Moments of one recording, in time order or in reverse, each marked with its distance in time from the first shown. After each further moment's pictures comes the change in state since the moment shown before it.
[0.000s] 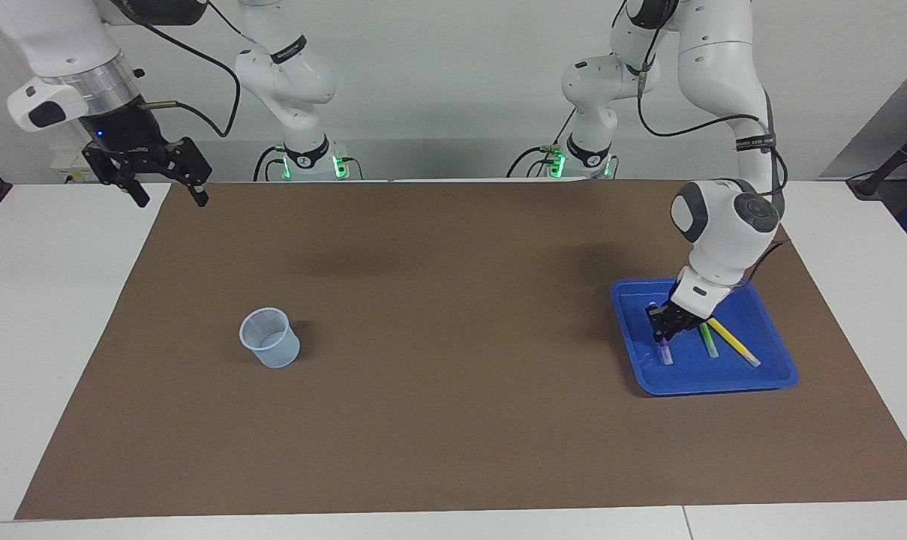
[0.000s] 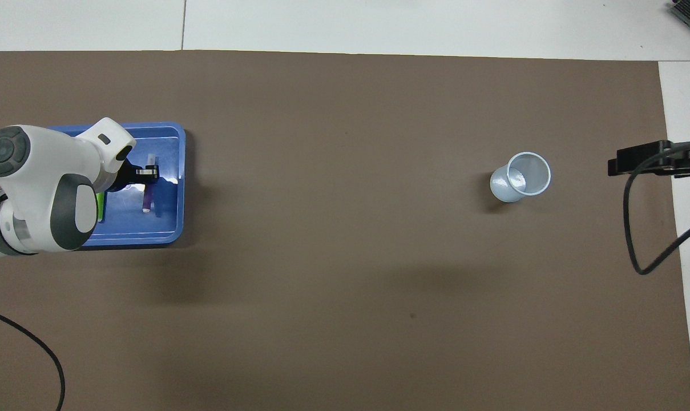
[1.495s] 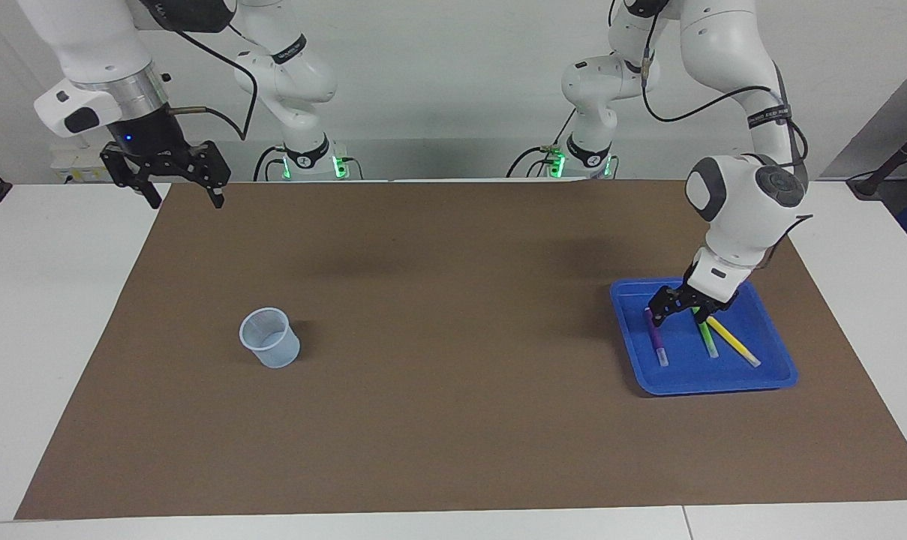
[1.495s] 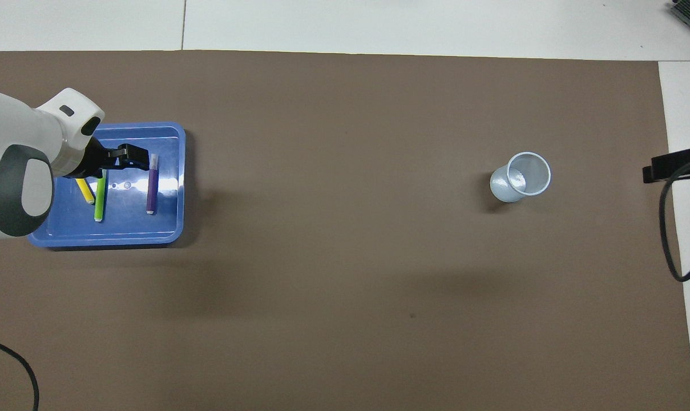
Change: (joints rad) left arm 0.000 -0.104 -0.008 0.168 -0.002 -0.345 -0.124; right arm 0.085 0.003 -0.176 0.035 -0.056 -0.069 -0.101
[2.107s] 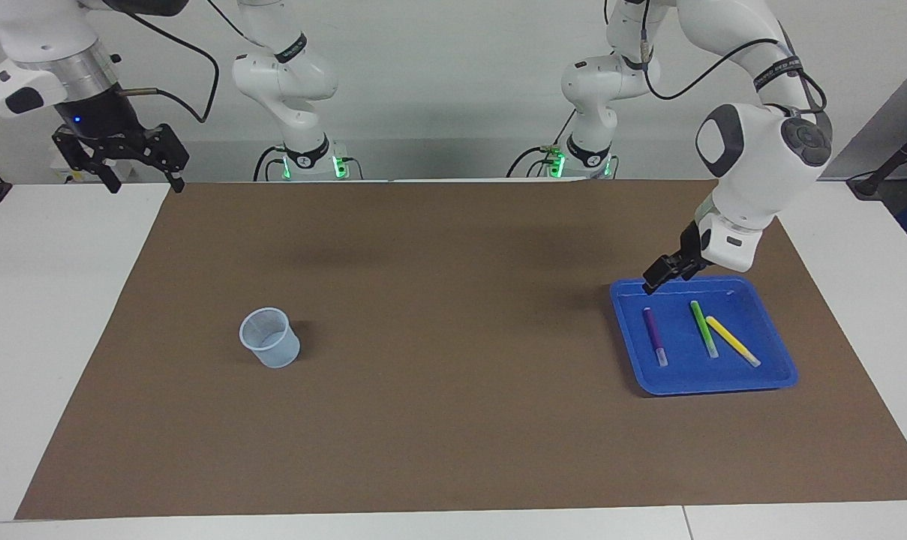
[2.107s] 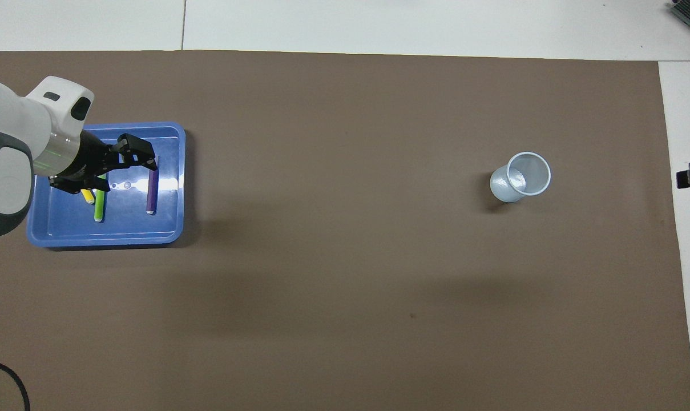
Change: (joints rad) left arm -0.043 -0.067 -0.020 0.057 -0.083 -0.190 -0.286; right arm 0.069 -0.008 -0.116 0.009 0.000 -0.013 -0.038
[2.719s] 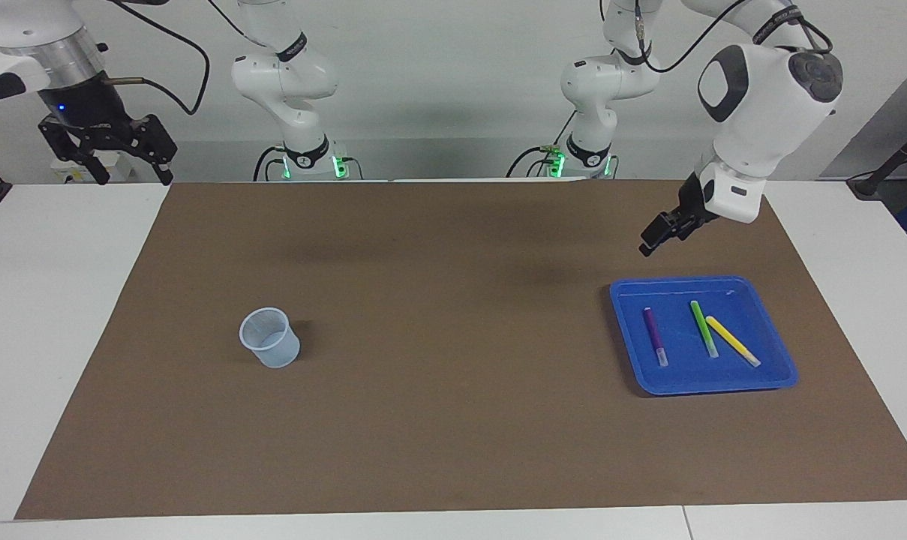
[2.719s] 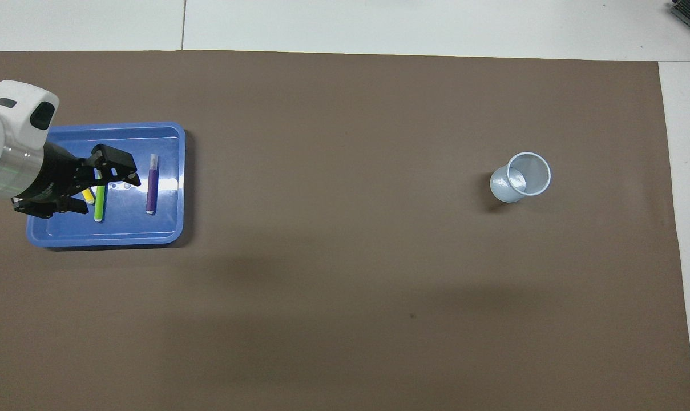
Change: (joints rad) left arm -0.009 -0.166 0.031 0.009 -0.034 -0.184 -0.030; right arm 0.074 -0.021 -0.088 0.001 0.000 -0.008 0.000
